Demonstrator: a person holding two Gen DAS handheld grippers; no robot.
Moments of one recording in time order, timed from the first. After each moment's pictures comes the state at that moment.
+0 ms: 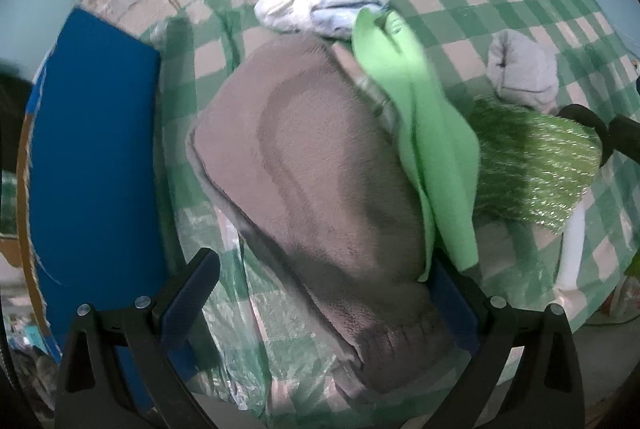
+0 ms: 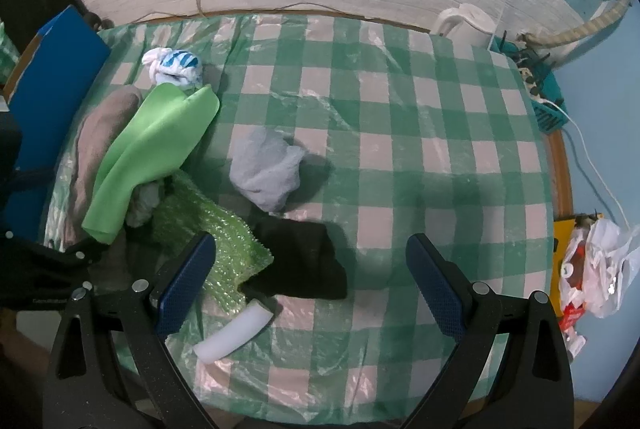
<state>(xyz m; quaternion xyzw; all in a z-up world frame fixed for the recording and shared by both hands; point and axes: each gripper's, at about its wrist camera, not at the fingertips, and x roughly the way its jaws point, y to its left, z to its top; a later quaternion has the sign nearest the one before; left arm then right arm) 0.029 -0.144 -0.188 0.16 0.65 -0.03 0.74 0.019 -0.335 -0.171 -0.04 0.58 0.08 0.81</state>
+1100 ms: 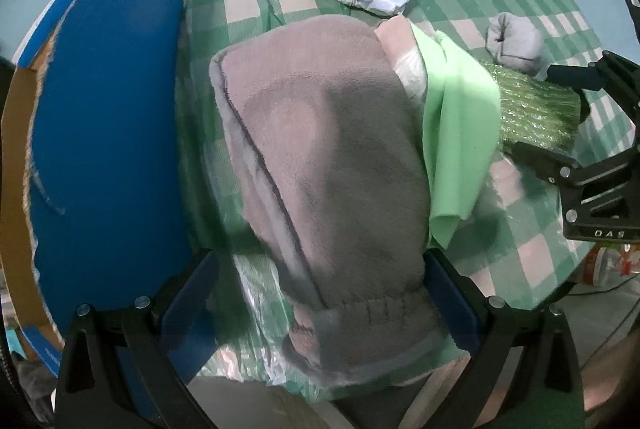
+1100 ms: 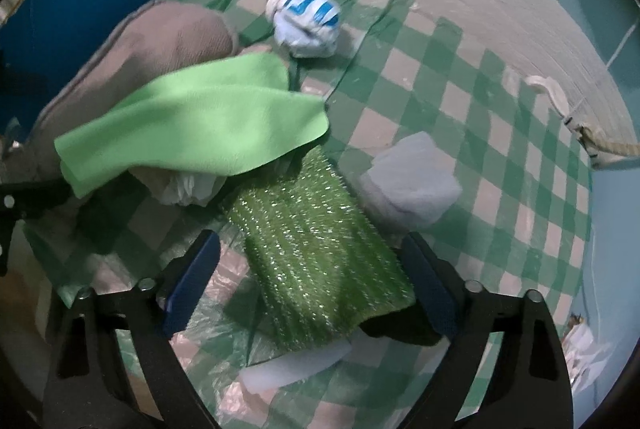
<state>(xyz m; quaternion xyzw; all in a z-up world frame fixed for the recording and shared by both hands) 0.001 -0.092 -0.196 0.12 0.66 -0.09 0.74 0.009 -0.241 -0.216 -0.19 0.58 0.20 0.77</state>
